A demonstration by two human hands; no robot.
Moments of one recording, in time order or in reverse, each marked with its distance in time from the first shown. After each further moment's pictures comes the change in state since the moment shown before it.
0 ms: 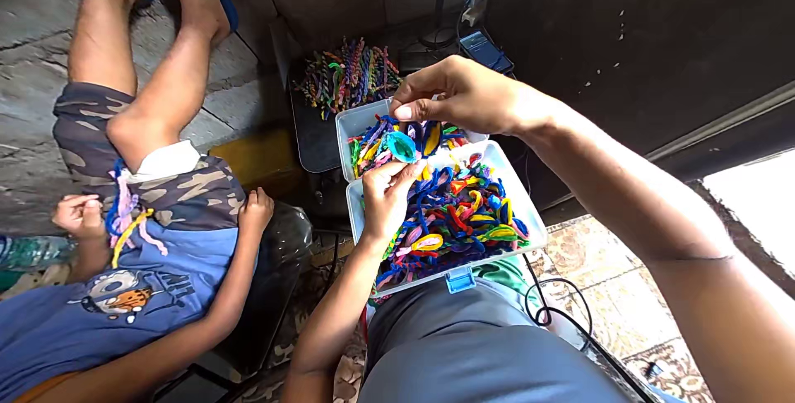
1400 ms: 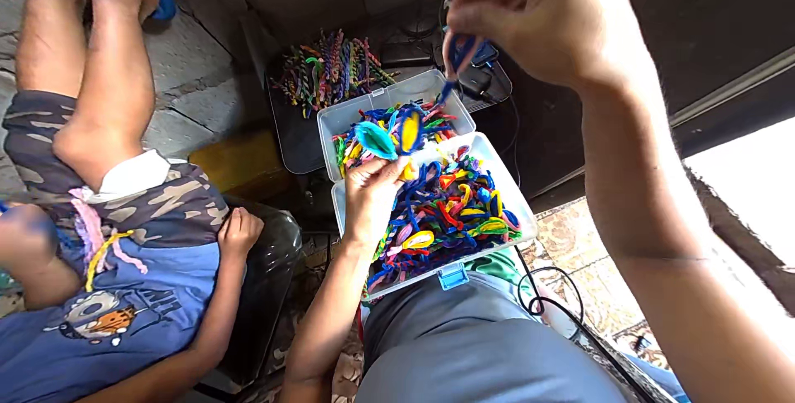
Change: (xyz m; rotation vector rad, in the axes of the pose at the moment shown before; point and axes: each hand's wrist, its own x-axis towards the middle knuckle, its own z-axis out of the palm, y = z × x) left_hand 0.000 0.014 0.003 -0.332 -0.004 -0.210; right_hand -0.034 -0.006 -0.048 -0.248 0.469 -0.074
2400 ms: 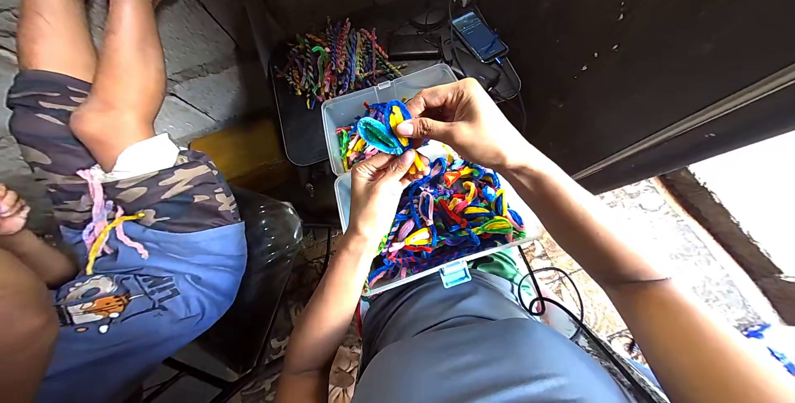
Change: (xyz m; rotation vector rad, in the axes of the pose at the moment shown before) left_hand -0.003 0.003 0.002 -0.036 0.000 -0.039; right_hand -0.037 0.011 0.093 0.627 -0.161 0.093
